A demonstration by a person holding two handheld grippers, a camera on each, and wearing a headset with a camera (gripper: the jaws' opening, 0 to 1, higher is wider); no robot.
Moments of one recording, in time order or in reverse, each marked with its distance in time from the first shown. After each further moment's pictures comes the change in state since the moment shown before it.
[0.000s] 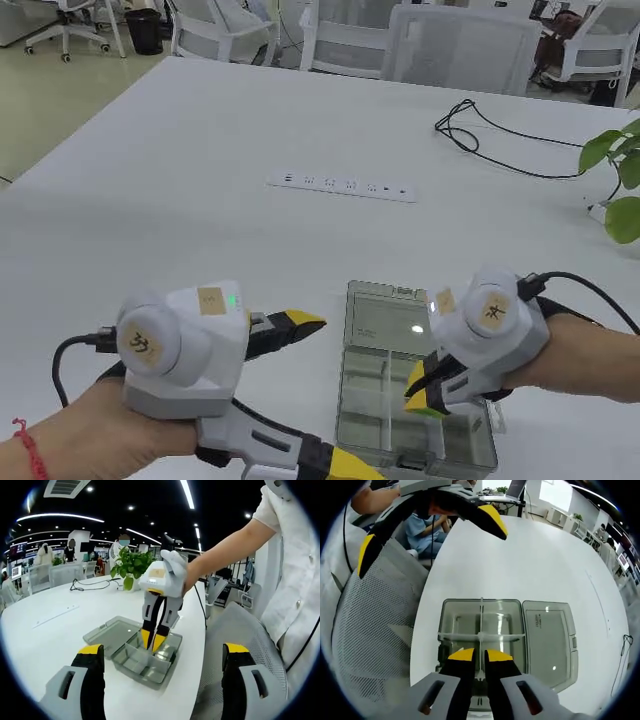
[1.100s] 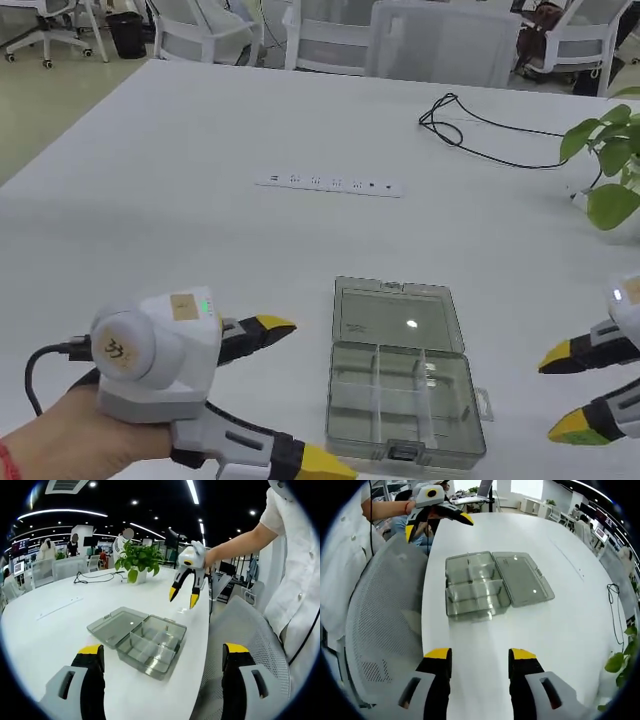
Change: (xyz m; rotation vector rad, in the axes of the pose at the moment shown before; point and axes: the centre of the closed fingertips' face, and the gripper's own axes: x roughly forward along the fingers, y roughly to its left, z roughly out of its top) left arm -0.007 0.009 -0.017 -0.022 0.046 0.029; right arm -0.093 0.020 -0.132 0.188 0.047 -0.094
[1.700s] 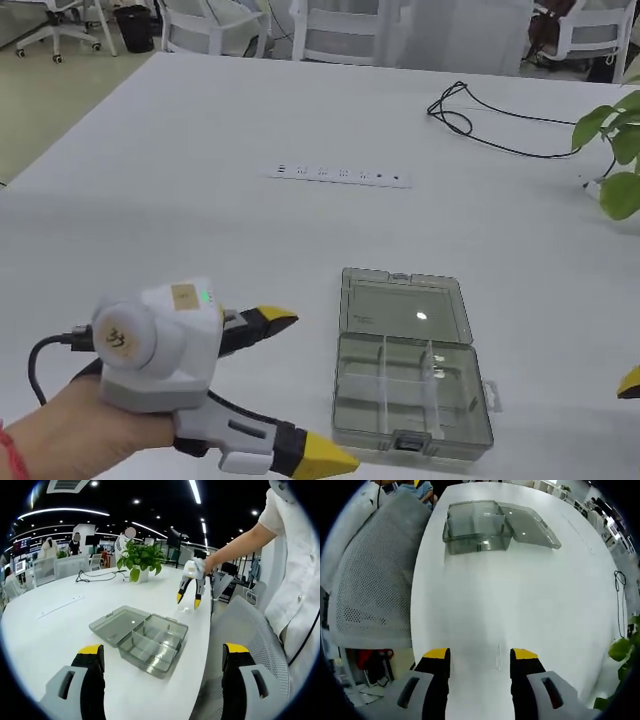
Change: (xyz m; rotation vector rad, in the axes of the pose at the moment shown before) left arm -0.002 0.002 -0.001 -0.009 0.008 0.016; right arm 0.003 -0.009 -0.089 -0.104 0.226 0.027
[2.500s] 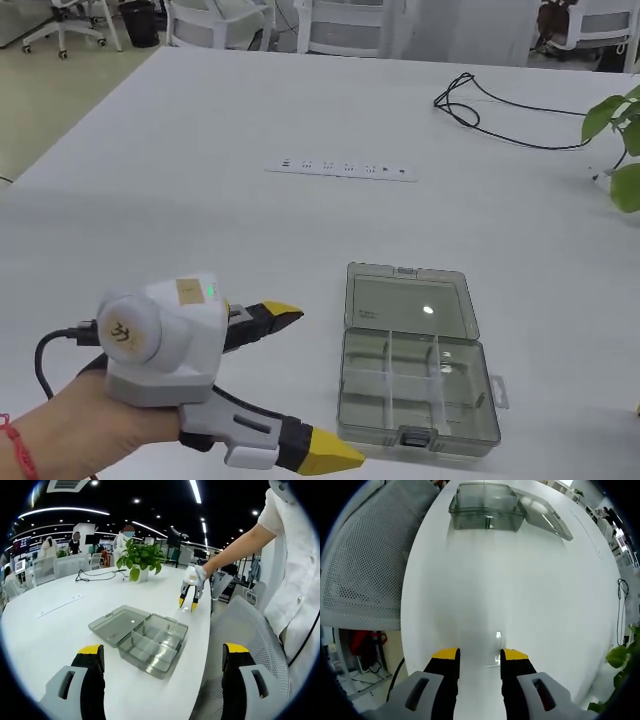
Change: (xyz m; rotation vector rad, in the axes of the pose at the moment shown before) left arm 0.001 0.000 0.000 -0.004 0.004 -0.004; right arm 0.013 -0.003 -0.023 -0.077 0.076 -0.022
